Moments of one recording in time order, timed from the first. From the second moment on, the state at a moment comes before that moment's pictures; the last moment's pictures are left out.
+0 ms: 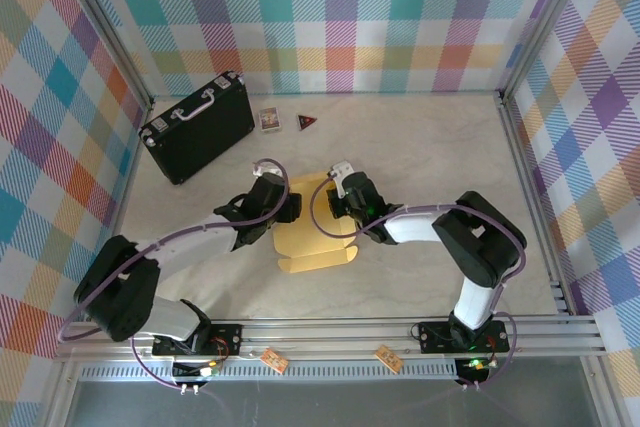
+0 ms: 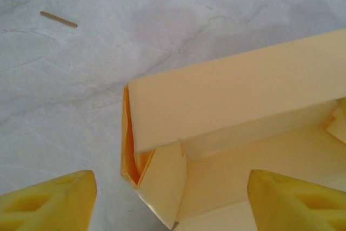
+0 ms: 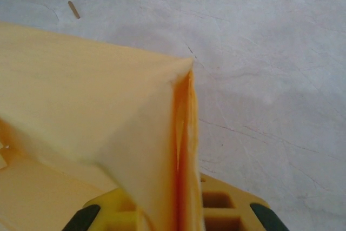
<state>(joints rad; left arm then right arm) -0.65 1.38 0.76 -0.16 -0.29 -0.45 0.75 1.77 0.81 0.40 0.15 0.12</state>
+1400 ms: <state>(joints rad) -0.39 1.28 0.81 -0.51 0.19 -0.49 0.65 2.15 1.71 -1.08 -0.33 -0.37</state>
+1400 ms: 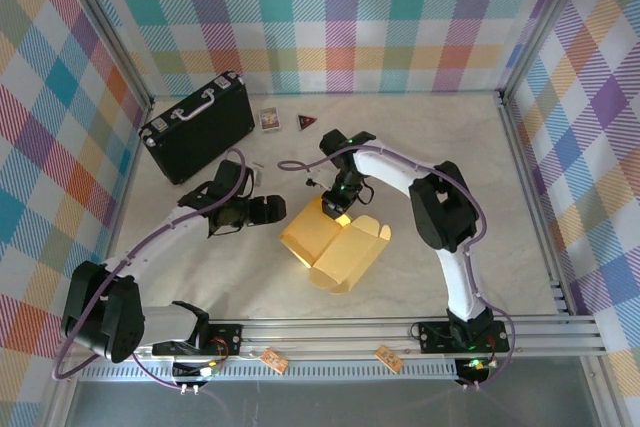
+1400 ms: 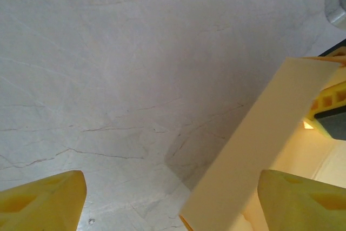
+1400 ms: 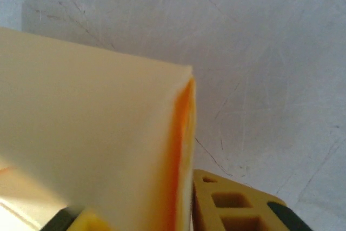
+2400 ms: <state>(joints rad) -0.44 1.17 0.75 -0.40 0.23 -0.58 0.65 2.25 1.86 -1.04 -0.31 -0.38</state>
